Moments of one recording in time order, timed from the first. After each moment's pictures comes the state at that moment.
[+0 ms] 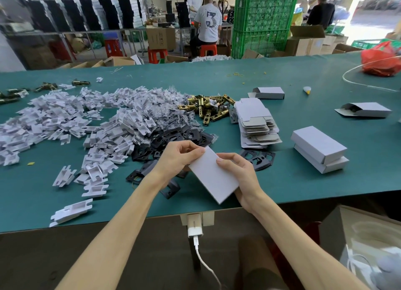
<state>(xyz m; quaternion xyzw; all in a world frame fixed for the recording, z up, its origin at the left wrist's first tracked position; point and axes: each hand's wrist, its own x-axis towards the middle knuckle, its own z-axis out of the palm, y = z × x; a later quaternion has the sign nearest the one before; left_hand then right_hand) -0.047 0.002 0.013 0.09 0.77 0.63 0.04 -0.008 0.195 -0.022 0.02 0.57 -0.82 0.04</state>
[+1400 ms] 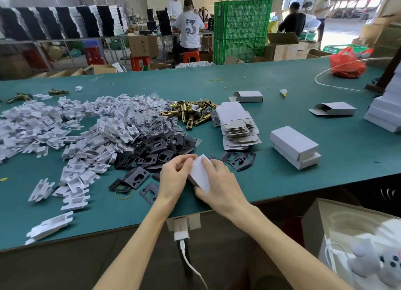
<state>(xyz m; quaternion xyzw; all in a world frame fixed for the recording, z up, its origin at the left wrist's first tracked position) -0.031 0.044 -0.034 0.04 0.74 0.67 -0.07 0.017 0.191 -0.012 -0.09 0.97 -0.24 -0.05</state>
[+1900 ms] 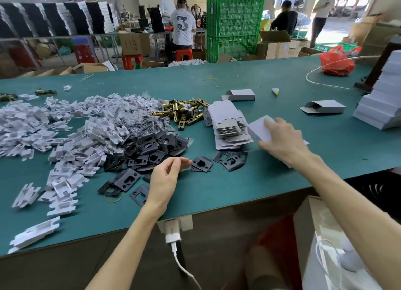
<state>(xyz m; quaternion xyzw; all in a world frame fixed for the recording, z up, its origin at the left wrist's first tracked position) -0.030 0.047 -0.038 0.07 0.73 0.68 -0.07 -0.034 0.349 0.064 0.10 0.99 -0.08 -0.08</state>
